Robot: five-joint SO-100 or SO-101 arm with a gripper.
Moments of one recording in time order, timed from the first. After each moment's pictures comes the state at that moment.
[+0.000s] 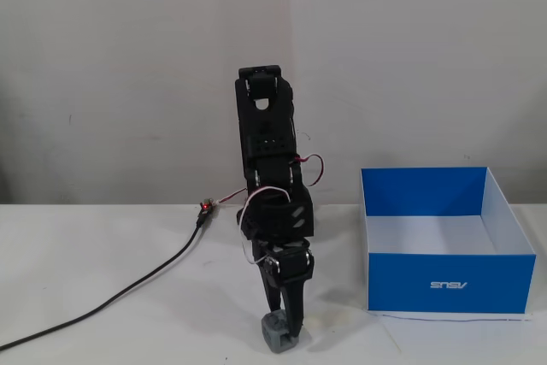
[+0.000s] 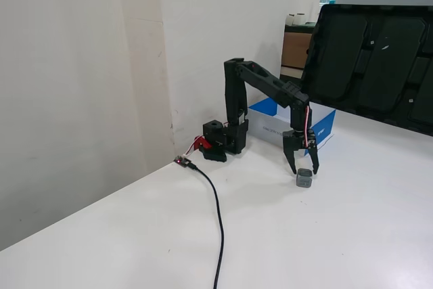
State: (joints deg) arm -14.6 87.1 112.7 61.1 -12.0
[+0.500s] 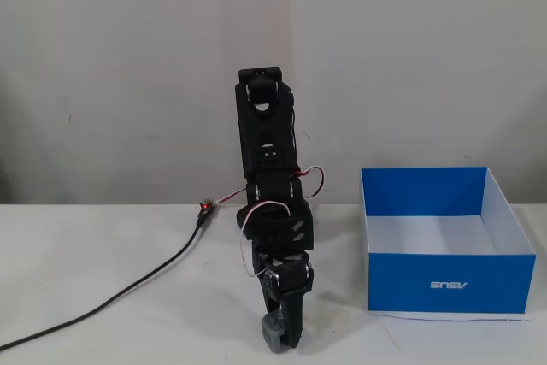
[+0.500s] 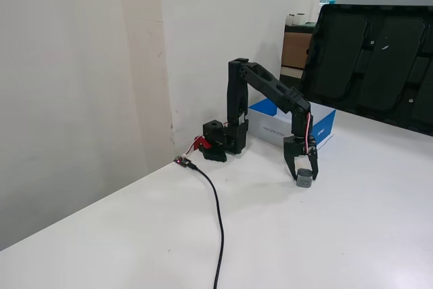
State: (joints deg) arm -14.2 82.5 112.6 57.6 -12.0
